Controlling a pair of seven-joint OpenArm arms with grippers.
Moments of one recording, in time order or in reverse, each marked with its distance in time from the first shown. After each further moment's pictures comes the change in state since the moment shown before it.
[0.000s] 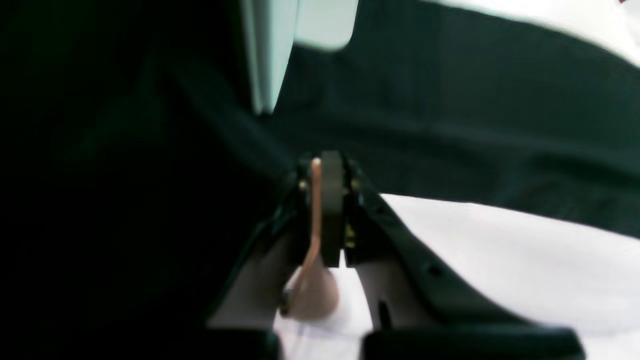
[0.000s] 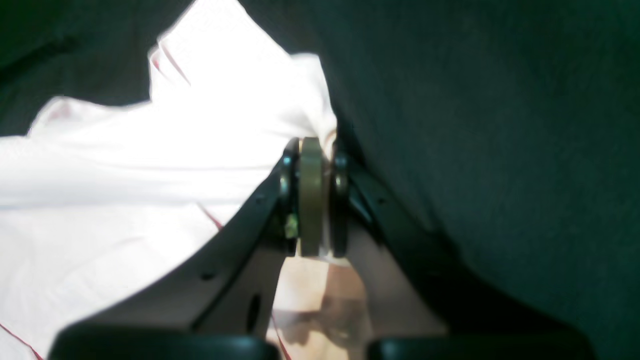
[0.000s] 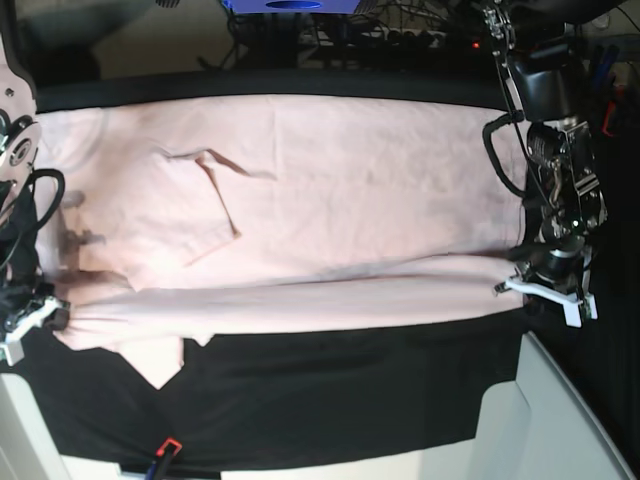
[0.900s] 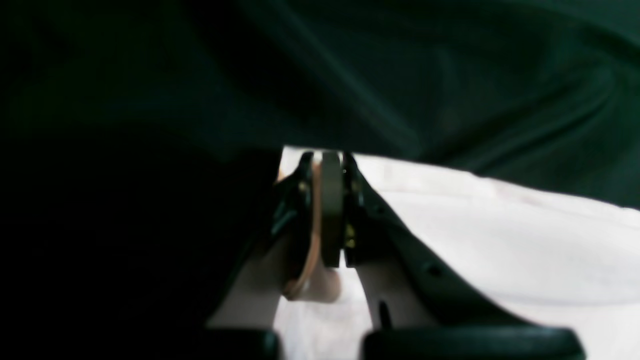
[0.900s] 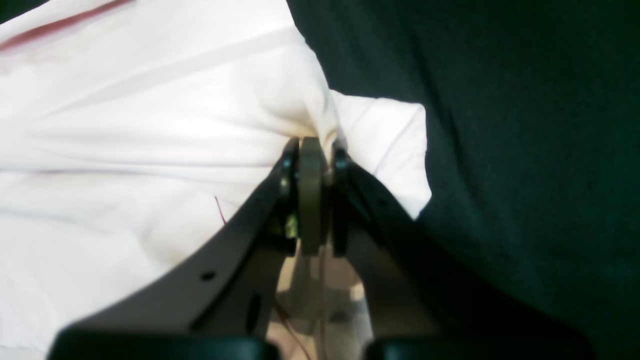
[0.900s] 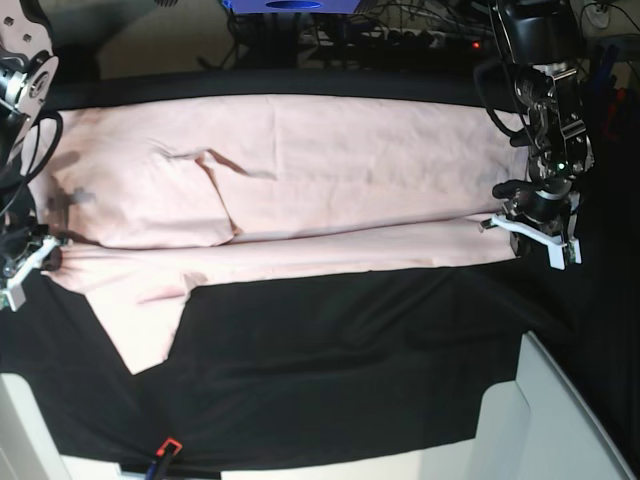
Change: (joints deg) left arm 11.3 0.7 0.6 3.6 0.3 -0.3 -0.6; right arm -13.5 -1.4 0.0 14.0 0.5 0.2 -6.1
